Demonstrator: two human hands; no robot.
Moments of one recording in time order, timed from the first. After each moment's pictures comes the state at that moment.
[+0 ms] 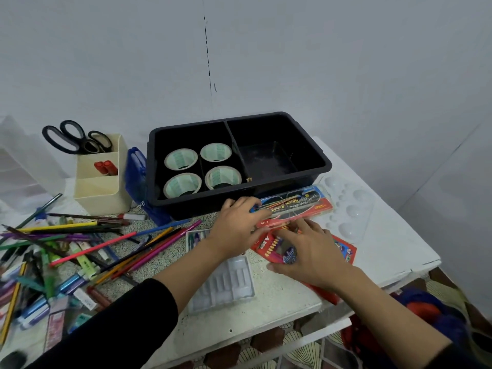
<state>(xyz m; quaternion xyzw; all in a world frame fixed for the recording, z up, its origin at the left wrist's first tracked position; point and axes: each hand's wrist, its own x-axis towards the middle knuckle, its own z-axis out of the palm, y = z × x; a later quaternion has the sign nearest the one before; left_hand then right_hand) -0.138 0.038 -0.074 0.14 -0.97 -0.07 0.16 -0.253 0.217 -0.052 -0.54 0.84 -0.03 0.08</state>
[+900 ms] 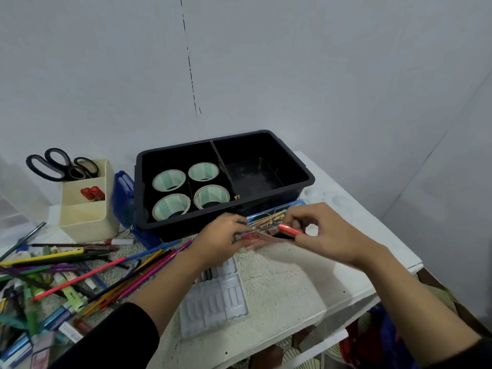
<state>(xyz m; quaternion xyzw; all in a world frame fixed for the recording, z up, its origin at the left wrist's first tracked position) -0.133 0.017 -0.056 0.13 -0.97 -0.19 0.08 -0.273 0.230 0.044 -0.57 0.71 -0.35 0.21</state>
